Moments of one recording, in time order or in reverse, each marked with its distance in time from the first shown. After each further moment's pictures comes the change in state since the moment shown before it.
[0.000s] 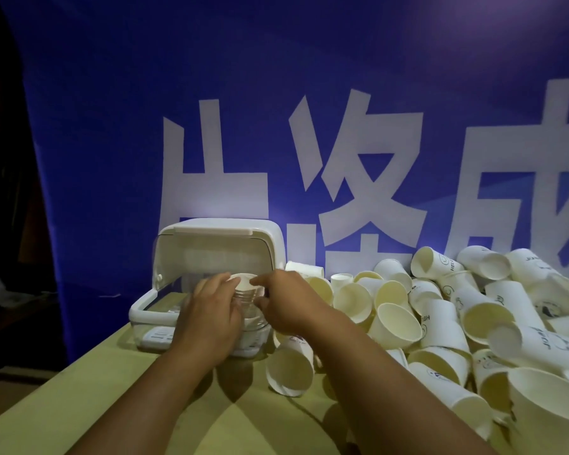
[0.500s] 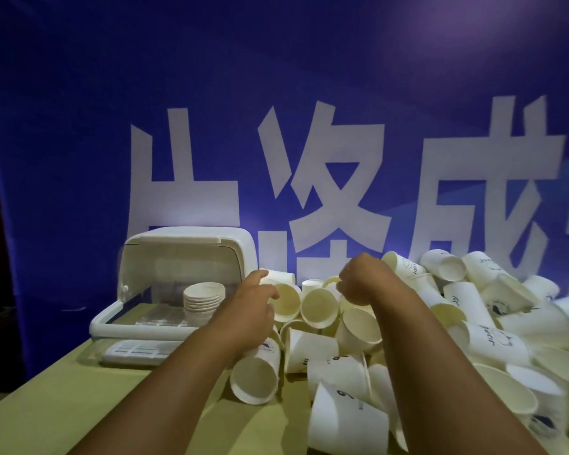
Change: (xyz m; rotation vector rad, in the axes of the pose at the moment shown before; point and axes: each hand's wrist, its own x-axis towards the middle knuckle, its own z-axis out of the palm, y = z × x) left_hand 0.025 0.093 0.024 -0.110 -0.318 0.147; right_hand -0.019 0.102 -0.111 -0.369 -0.002 0.546
